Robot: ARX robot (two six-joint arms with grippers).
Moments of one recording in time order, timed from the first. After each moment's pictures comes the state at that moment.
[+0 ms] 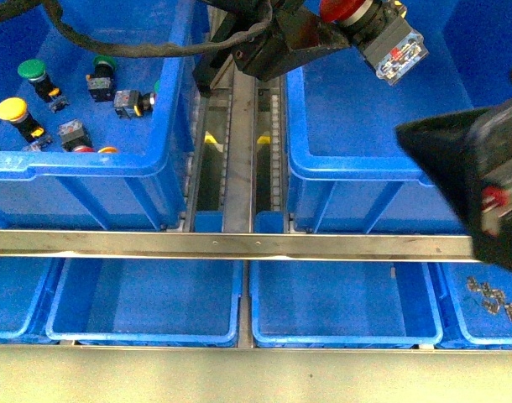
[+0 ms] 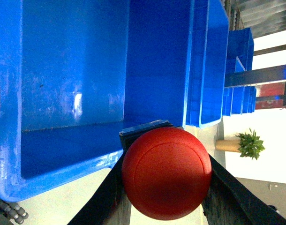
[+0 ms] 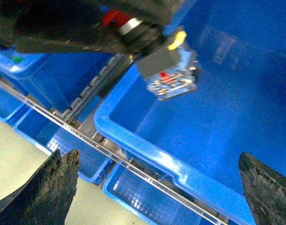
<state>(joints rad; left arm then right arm) -0.54 1.82 1.10 0.33 0.44 -0.96 0.41 1.18 0.39 0.40 -0.01 -0.20</state>
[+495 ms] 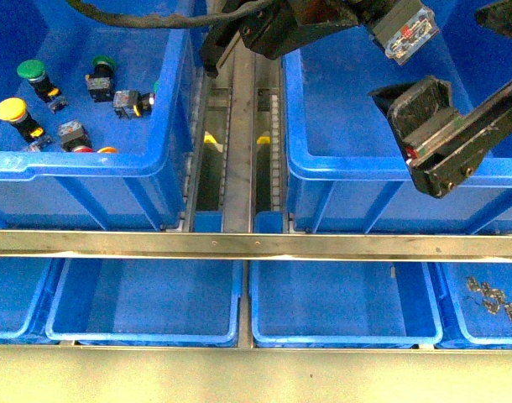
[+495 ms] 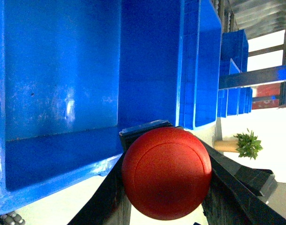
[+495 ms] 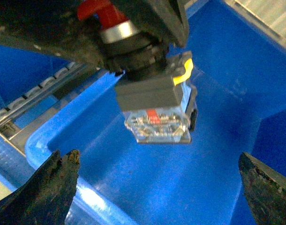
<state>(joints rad) -0.54 1.82 1.14 0.32 0.44 -0.95 0.40 1.46 0.51 0.65 0.06 -0.49</state>
